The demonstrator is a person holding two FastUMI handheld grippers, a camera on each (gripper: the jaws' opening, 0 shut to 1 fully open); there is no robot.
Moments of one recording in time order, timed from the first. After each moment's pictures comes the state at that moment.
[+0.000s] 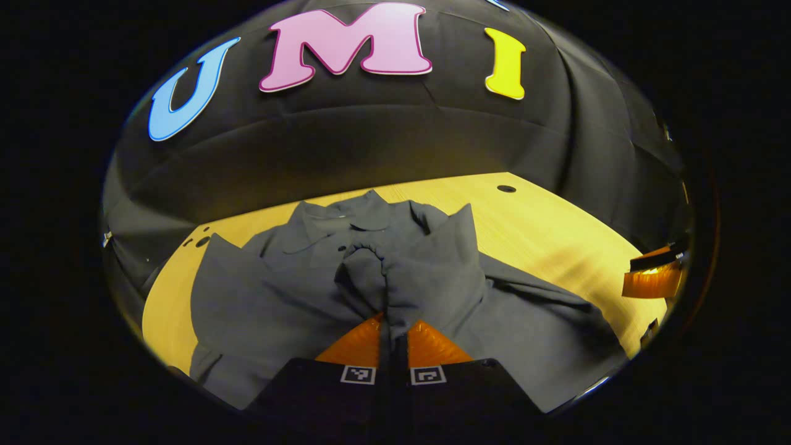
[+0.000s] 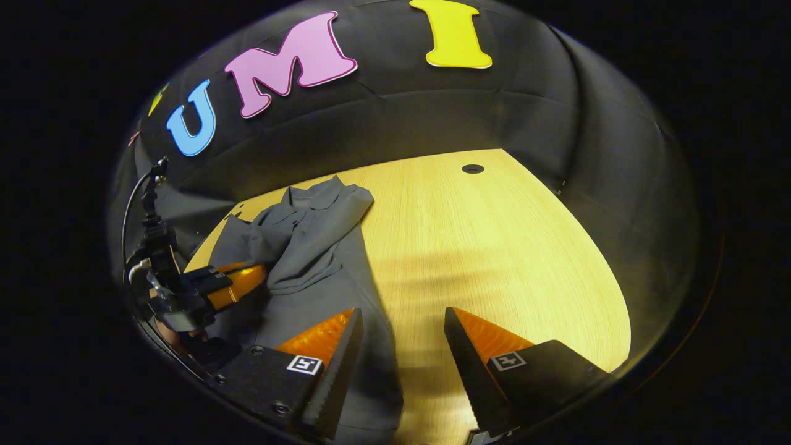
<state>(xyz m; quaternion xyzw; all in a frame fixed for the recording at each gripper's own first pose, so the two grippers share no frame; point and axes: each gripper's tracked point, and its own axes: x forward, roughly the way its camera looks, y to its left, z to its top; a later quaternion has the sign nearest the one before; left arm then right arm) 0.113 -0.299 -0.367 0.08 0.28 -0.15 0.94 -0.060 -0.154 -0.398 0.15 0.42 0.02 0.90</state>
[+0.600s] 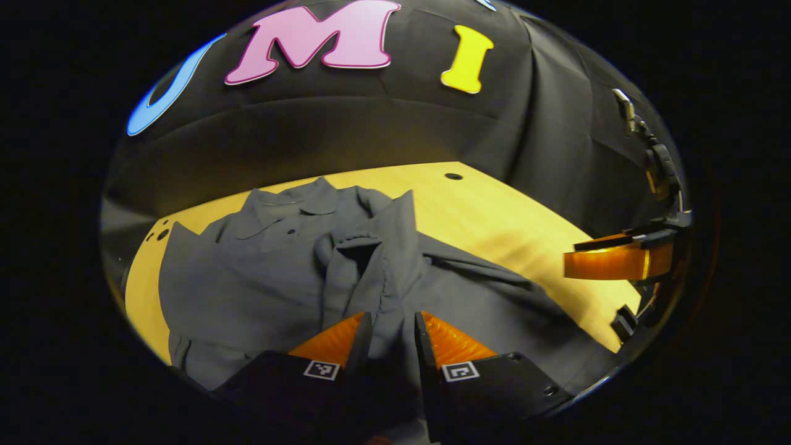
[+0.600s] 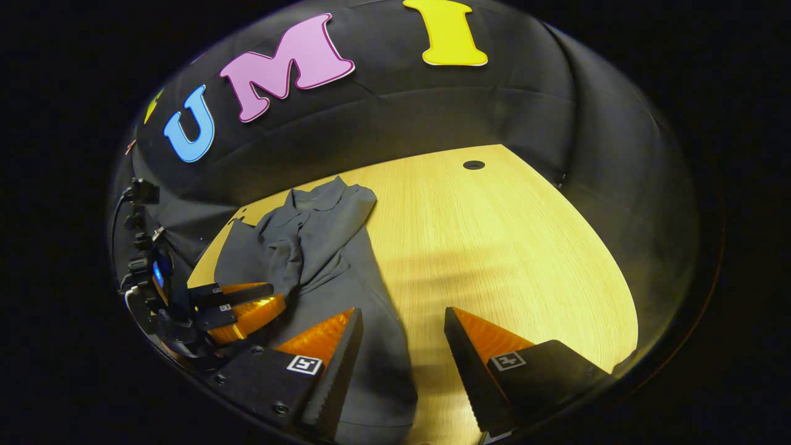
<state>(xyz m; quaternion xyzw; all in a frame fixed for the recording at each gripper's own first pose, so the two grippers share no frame) 0.051 -0.334 -0.348 0.05 0.30 -0.27 0.91 -0.069 -0.142 -0.387 0.17 0.42 0.01 0.89</state>
